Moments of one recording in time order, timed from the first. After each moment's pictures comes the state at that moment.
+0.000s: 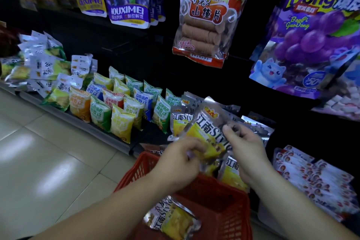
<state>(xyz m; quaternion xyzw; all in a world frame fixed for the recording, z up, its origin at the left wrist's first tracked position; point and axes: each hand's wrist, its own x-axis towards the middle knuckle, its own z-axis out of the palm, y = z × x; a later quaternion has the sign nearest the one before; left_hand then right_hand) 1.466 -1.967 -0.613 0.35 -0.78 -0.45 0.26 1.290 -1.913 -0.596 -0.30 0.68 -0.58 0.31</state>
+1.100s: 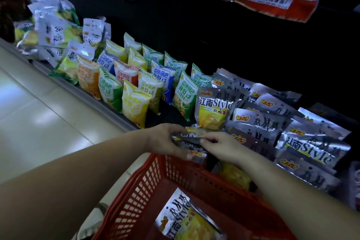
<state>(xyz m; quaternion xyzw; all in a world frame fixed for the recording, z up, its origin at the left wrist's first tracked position) 1.499 -2.150 -0.748 0.44 -0.76 -0.47 -0.08 1.282 -2.073 -0.773 -0.56 0.69 -0.16 0.42</state>
